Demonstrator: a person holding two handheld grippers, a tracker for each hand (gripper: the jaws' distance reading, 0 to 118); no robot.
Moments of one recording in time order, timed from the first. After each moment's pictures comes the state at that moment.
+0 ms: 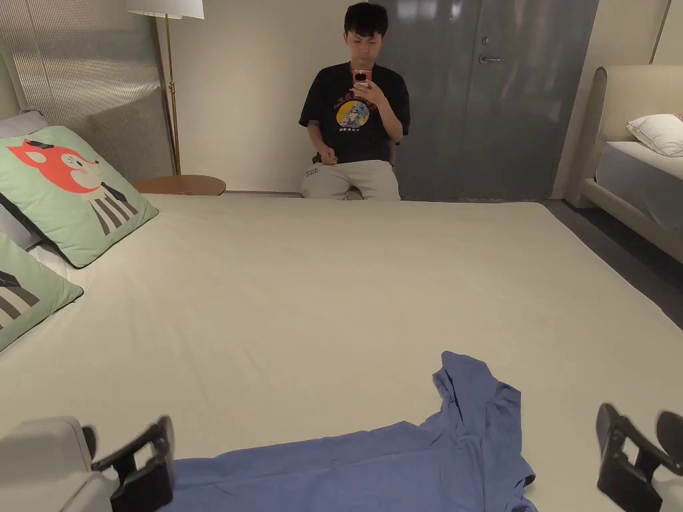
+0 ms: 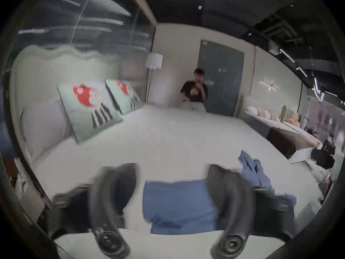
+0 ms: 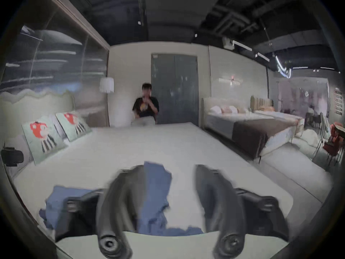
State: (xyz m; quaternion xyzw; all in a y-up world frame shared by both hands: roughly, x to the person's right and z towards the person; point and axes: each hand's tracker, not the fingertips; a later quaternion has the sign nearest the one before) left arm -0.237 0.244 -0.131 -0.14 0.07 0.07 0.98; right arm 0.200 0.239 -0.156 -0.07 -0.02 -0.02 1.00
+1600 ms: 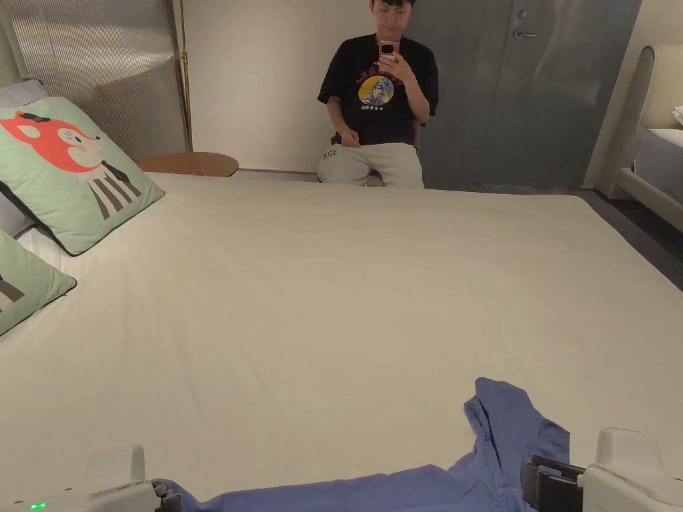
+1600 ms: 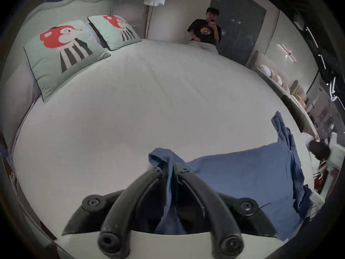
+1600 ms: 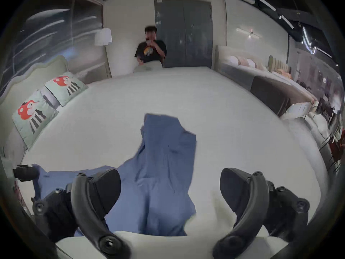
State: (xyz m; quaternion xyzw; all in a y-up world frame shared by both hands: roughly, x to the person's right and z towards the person) left arm -0.289 0.118 -0.309 -0.41 0.06 0.12 0.90; right arm 0.190 0.131 -0.381 -0.37 0.02 -0.03 0.93
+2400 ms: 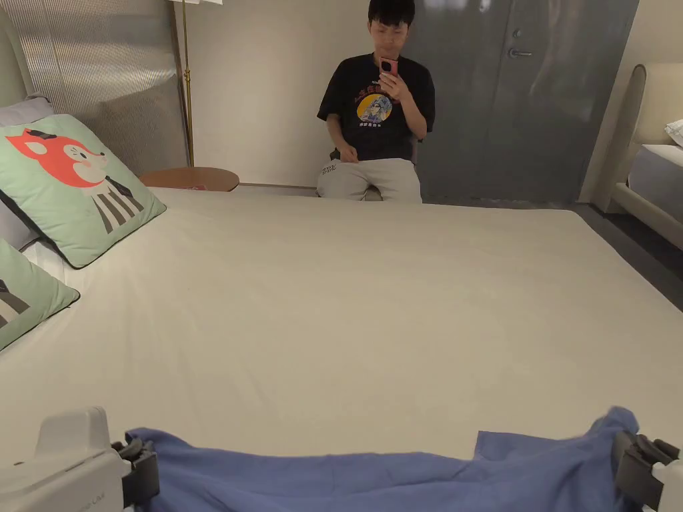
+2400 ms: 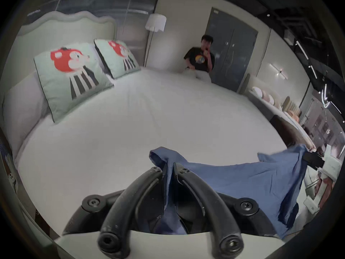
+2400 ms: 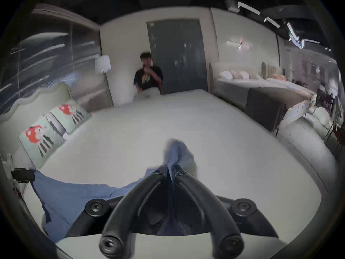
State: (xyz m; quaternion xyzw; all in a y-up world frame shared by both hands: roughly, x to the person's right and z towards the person) left arm -0.286 0.202 -0.267 -0.28 0.06 0.13 0.95; right arm 0.233 0.204 -0.301 -0.19 0.01 -0.07 0.98
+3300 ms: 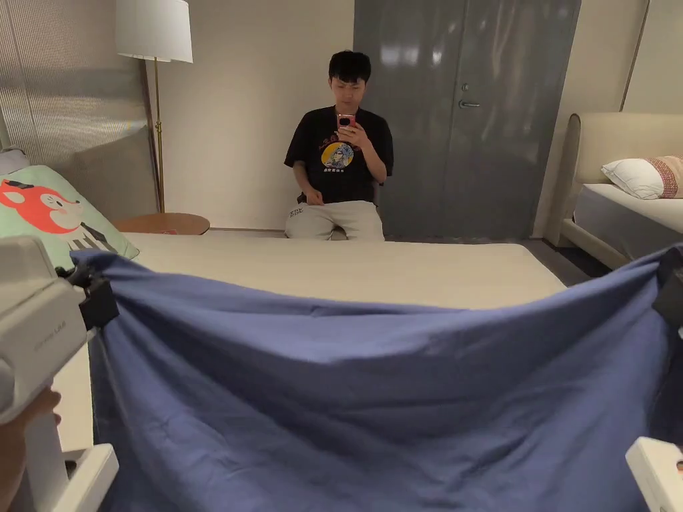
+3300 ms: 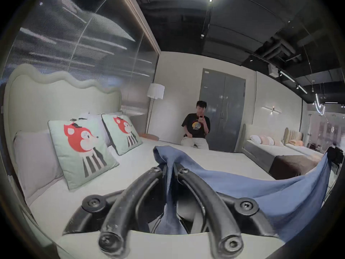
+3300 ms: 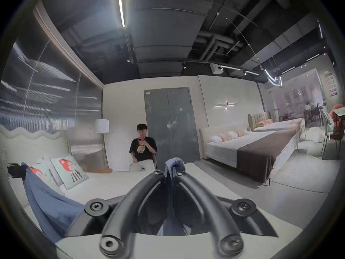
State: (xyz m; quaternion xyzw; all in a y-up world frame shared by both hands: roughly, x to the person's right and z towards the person) left arm -0.279 0.362 -0.272 -0.04 0.09 0.09 0.99; right arm 0.251 0.373 -0.266 0.06 -0.03 -0.08 0.99
